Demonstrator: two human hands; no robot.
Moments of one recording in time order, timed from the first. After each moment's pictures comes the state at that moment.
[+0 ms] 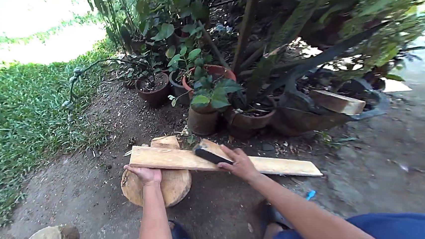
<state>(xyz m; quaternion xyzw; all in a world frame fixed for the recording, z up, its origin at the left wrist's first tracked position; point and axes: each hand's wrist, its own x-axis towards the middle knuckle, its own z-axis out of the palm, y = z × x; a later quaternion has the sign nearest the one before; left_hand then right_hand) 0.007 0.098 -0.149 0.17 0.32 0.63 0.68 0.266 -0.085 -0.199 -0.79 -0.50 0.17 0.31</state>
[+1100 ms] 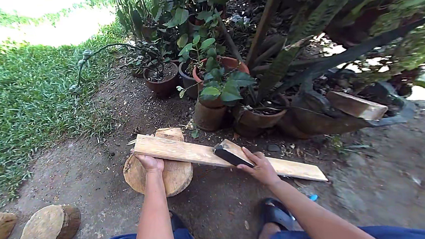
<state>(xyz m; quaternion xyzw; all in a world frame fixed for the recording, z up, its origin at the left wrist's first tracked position) 0.016 0.099 -0.145 0.17 0.35 0.63 0.67 0.299 -0.131 -0.216 -0.80 -0.49 0.14 0.31</state>
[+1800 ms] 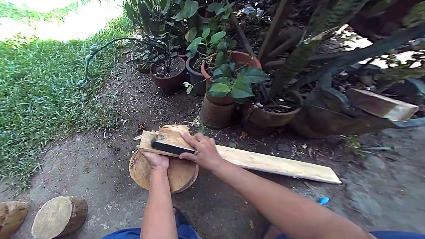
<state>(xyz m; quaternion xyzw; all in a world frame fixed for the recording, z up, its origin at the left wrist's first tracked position) 0.014 0.100 -0.145 0.17 0.33 0.63 0.68 0.155 0.009 -0.136 -0.69 -0.64 0.15 0.30</state>
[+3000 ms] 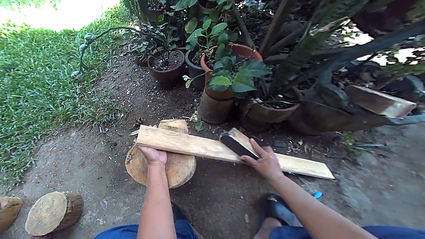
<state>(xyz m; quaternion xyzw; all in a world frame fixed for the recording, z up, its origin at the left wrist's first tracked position) 0.015 0.100 -0.148 0.17 0.33 0.64 0.67 0.295 -0.116 -0.218 -0.84 -0.44 0.12 0.30</state>
